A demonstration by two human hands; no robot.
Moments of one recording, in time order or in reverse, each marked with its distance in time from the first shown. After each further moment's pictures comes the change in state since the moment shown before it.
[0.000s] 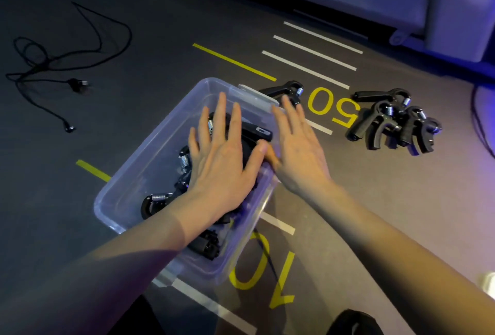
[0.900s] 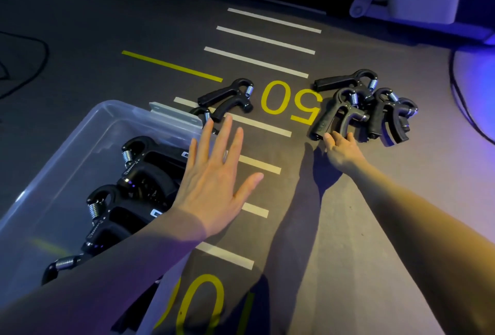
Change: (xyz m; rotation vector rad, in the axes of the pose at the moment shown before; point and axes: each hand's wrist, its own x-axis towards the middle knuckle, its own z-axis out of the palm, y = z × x) left_hand 0.066 0.070 0.084 0.263 -0.258 0.264; right_hand 0.026 0.258 0.036 0.391 -0.297 0.827
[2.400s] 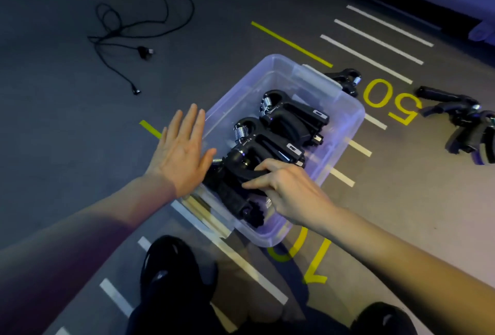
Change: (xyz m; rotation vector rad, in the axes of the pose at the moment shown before) left_hand -0.194 -0.192 -0.020 -0.066 0.062 -0.395; right_hand -0.278 -0.153 0.153 -0.348 -0.291 -1.136
